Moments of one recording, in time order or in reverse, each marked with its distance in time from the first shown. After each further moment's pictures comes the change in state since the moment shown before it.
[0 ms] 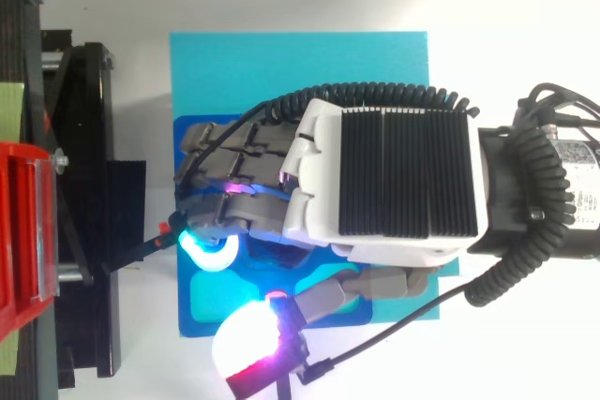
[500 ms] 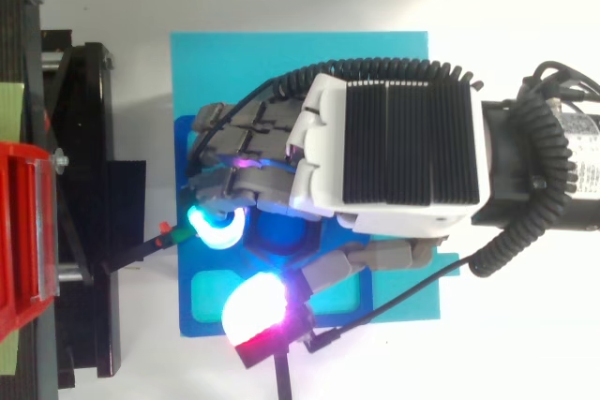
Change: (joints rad) arm -0.027 0.001 0.001 -0.032 -0.026 0.000
